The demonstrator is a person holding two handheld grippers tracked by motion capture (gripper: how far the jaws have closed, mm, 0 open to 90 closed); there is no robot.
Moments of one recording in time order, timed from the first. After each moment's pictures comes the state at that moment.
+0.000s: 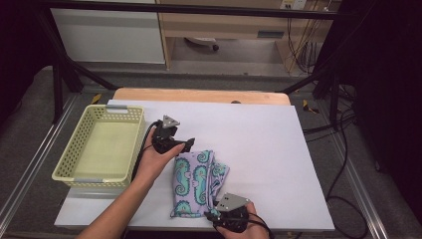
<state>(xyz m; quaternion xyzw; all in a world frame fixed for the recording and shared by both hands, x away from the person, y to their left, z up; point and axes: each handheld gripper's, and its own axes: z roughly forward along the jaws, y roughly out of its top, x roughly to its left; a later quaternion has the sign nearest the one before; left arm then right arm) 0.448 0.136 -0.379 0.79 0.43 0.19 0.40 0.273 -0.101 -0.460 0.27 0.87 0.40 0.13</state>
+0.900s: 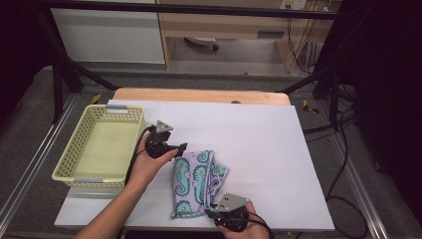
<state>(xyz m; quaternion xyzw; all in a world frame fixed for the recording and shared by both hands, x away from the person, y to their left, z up) 0.441 0.152 -0.391 0.79 0.44 0.19 0.38 0.274 -0.101 -0.460 0.26 0.87 0.41 0.12</state>
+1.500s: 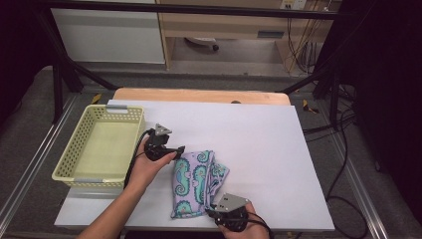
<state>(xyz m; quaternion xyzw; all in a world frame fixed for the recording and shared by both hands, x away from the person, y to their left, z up) 0.442 0.158 -0.410 0.79 0.45 0.19 0.37 0.274 -0.101 -0.460 0.25 0.87 0.40 0.12</state>
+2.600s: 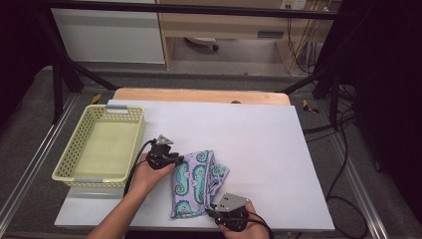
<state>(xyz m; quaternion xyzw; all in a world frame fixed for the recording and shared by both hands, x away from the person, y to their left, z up) 0.431 0.157 -0.439 0.82 0.43 0.10 0.37 0.275 -0.101 -0.461 0.25 0.87 0.41 0.12</state>
